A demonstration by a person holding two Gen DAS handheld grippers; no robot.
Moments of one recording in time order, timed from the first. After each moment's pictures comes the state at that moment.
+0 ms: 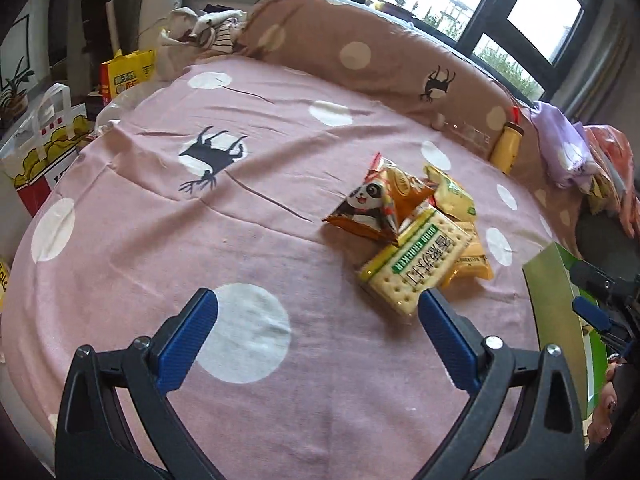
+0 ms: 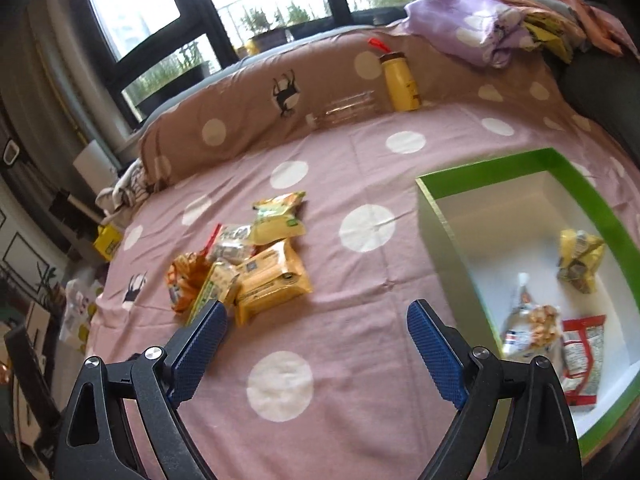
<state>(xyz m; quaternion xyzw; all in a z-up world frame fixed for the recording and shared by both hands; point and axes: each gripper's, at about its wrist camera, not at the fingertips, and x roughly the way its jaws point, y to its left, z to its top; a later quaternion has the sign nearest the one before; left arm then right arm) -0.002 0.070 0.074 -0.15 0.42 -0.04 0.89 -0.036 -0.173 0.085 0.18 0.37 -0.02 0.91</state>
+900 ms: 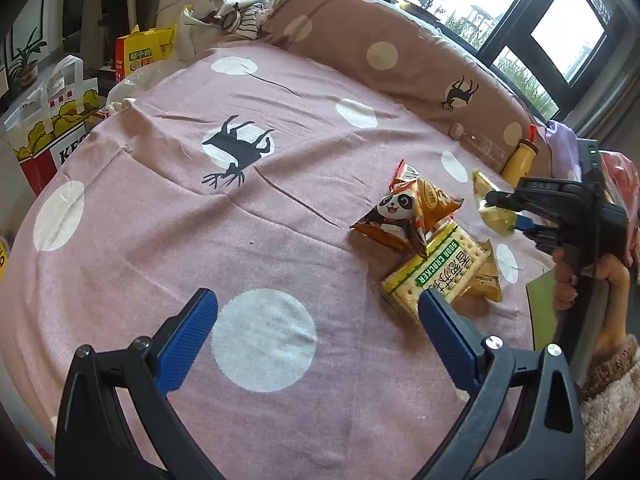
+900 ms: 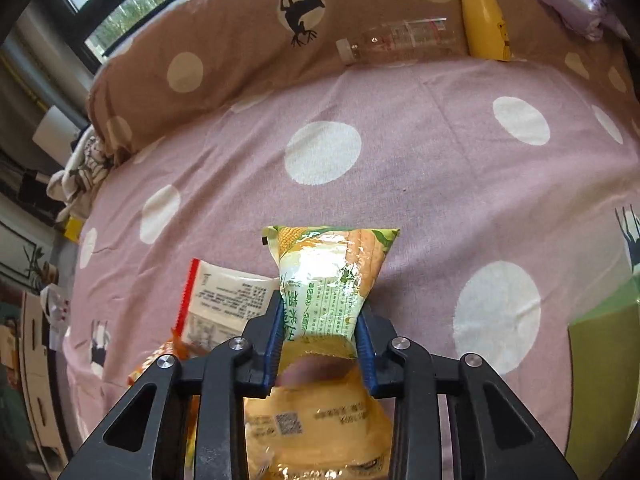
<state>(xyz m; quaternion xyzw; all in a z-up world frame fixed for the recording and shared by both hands) 0.003 0.093 0.071 -0.19 0.44 -0.03 0.88 0.123 -0.162 0.062 0.18 0.45 -0.02 0.87</state>
